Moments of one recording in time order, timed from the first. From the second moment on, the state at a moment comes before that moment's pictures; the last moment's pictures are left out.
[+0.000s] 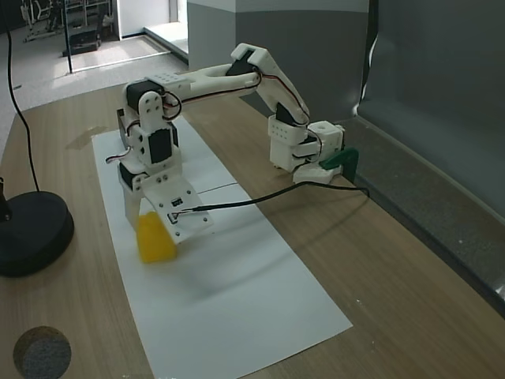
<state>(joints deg) -14.3 53.4 45.5 92.1 1.8</state>
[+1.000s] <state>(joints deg) 36.8 69.3 26.0 98.8 -8.2</state>
